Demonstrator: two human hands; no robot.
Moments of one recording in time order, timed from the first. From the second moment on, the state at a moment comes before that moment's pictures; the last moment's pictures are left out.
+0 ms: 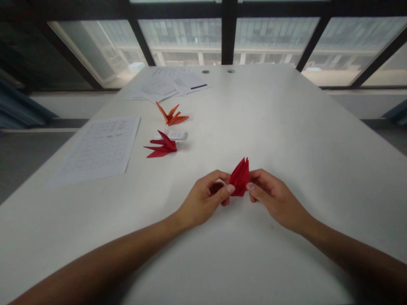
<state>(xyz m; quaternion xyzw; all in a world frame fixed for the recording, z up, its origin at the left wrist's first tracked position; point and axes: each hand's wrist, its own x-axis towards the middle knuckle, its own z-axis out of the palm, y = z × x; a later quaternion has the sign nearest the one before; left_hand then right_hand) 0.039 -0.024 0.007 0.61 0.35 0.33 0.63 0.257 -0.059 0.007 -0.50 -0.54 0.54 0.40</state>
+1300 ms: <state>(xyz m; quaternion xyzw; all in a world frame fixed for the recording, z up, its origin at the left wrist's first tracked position) 0.047 -0.026 0.001 0.58 0.34 0.38 0.63 0.247 -0.067 -0.002 -0.47 -0.50 0.55 0.48</state>
